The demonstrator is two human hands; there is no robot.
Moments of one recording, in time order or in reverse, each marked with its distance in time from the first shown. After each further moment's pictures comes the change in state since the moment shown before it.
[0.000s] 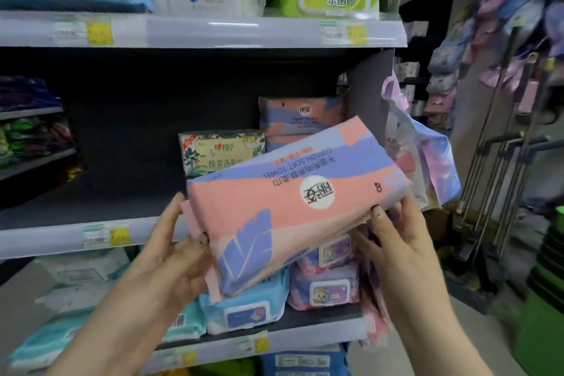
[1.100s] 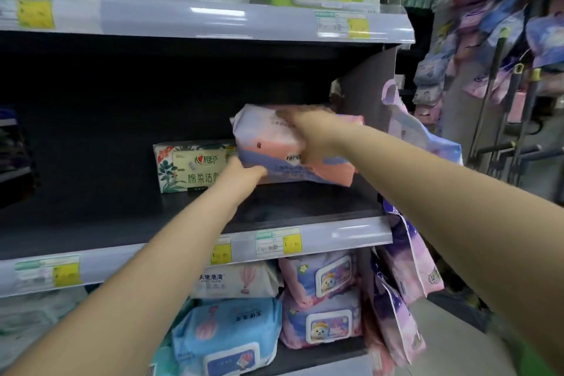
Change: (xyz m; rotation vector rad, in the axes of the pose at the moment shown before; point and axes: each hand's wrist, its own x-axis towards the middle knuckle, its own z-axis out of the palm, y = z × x) left_hand 0.211 -0.025 0.065 0.520 0.116 -0.149; right_hand 0.233 0.016 0.075 -1.757 -0.659 -0.434
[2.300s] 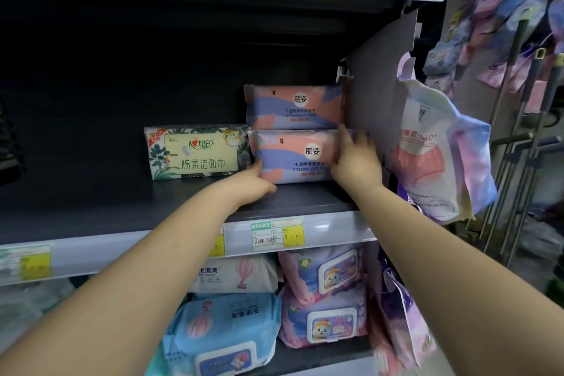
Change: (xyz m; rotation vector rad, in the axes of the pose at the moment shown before) left_hand 0.034 -0.041 0.017 0.464 -0.287 -0.011; right_hand -0.029 0.036 0.125 0.274 0.283 0.558
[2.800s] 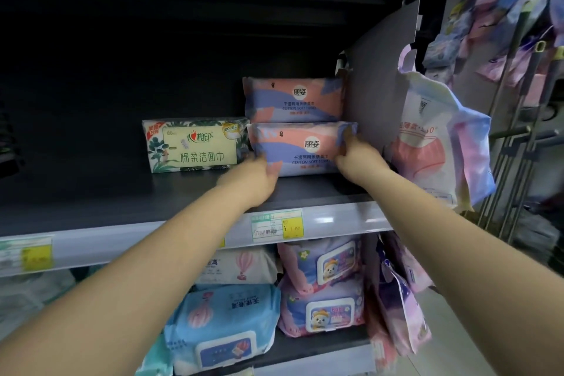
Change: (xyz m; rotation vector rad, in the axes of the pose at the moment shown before) left_hand -0.022 0.014 0.005 0.505 0.184 0.132; right_hand 0.002 0.003 -0.017 0.085 -0.296 0.110
